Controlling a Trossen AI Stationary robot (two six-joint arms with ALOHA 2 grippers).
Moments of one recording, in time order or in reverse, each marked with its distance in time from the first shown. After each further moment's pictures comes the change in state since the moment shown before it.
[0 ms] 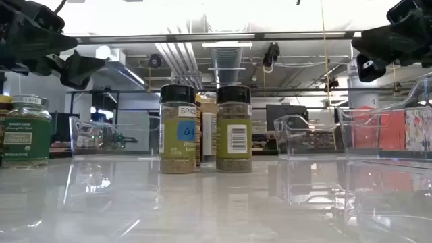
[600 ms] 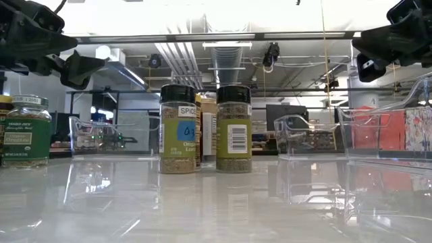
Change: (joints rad) left arm 0.000 0.000 0.000 0.000 0.000 0.000; right arm 0.000 0.000 0.000 0.000 0.000 0.000
